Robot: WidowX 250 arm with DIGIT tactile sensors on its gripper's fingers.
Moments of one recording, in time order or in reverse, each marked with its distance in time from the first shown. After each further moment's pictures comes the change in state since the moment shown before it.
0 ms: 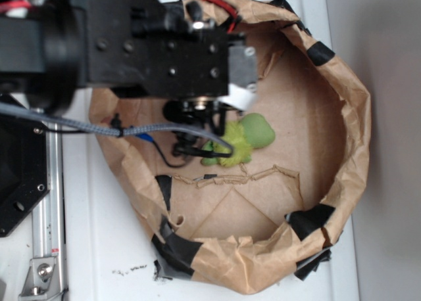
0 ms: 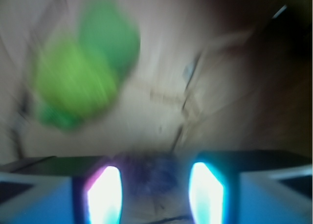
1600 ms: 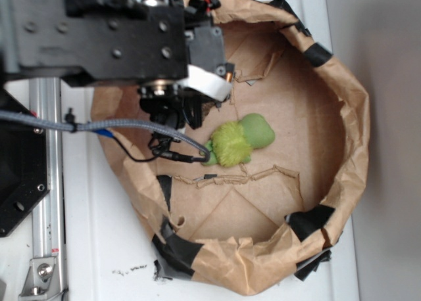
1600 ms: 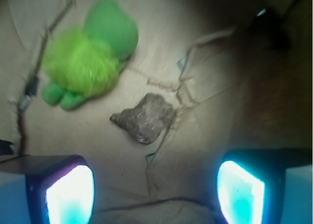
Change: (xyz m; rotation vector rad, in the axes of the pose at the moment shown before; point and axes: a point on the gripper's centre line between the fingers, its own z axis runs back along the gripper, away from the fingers) arm -0.028 0.004 -0.028 0.008 0.015 -0.105
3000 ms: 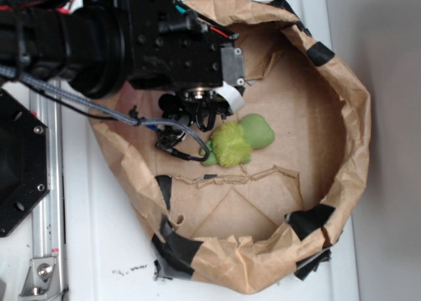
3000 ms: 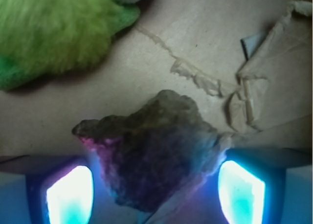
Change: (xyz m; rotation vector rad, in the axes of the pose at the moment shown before) arm 0.006 0.003 -0.056 -0.040 0.044 -0.195
